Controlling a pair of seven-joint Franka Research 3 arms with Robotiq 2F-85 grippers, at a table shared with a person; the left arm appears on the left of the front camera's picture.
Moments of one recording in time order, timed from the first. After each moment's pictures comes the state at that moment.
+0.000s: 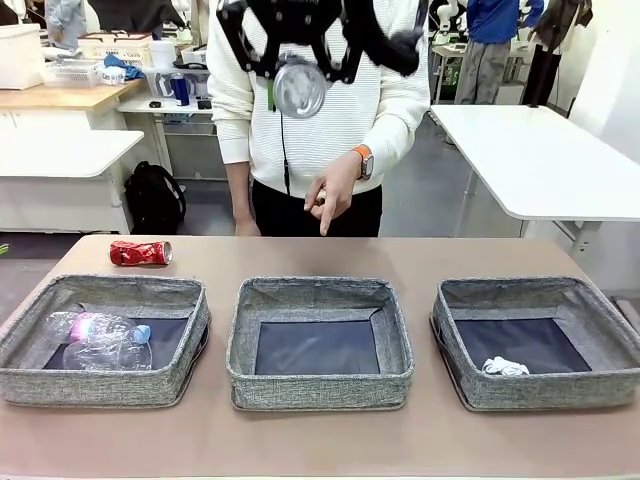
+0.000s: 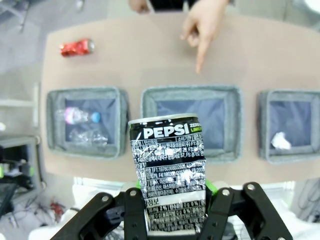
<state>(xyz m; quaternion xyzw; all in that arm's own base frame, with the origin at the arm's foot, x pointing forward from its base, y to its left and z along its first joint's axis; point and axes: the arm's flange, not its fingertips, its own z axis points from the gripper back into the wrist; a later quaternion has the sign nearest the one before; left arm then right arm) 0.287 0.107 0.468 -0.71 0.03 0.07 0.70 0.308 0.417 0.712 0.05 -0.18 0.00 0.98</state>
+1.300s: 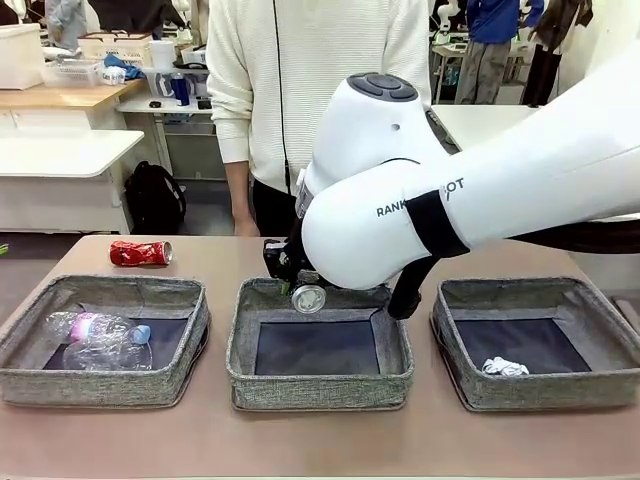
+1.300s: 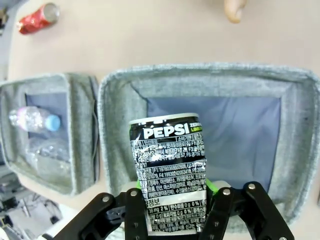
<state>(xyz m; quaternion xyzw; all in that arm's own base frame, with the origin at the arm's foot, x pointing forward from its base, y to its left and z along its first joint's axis) 0.287 0.107 0.468 -0.71 0.03 0.07 0.70 0.351 0.389 0.431 0.14 -0.13 0.00 0.98</state>
